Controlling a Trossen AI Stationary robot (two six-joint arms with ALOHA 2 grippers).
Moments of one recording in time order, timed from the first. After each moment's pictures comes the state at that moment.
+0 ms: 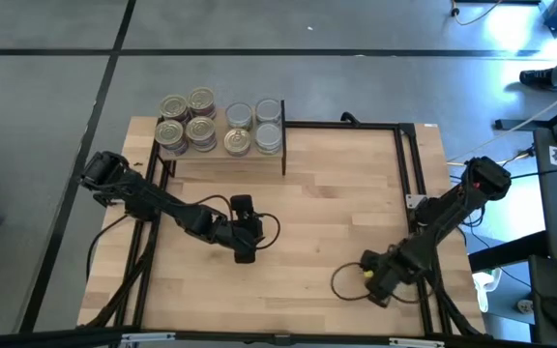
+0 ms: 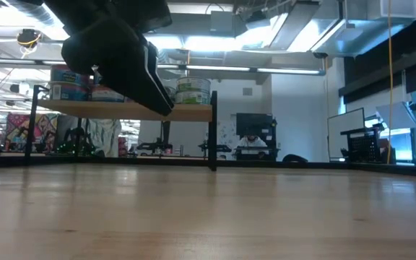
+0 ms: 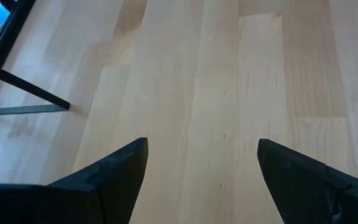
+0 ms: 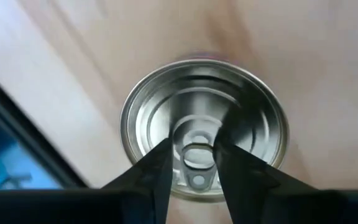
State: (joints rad) left arm -0.35 1.61 0.92 -0.25 -0.54 -0.21; right arm 0.79 1.52 0.85 -0.76 -0.15 1.33
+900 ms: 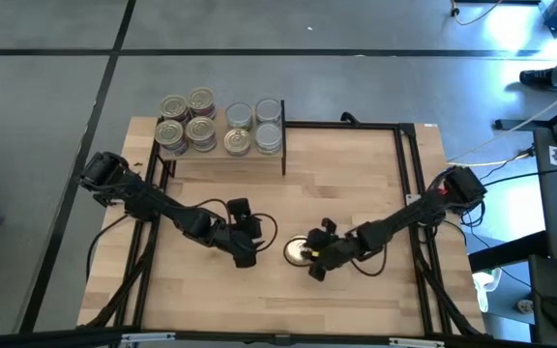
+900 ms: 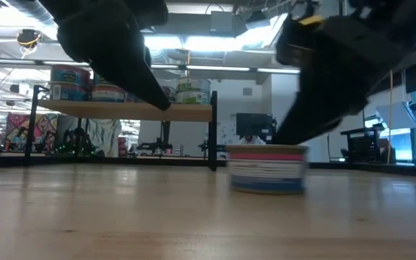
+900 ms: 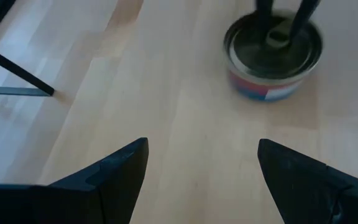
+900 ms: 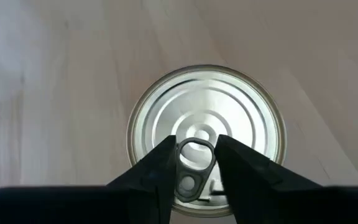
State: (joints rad) left arm -0.39 1.61 0.92 -0.24 -0.54 -0.35; right arm 0.45 1.77 0.84 -0.02 0.36 0.68
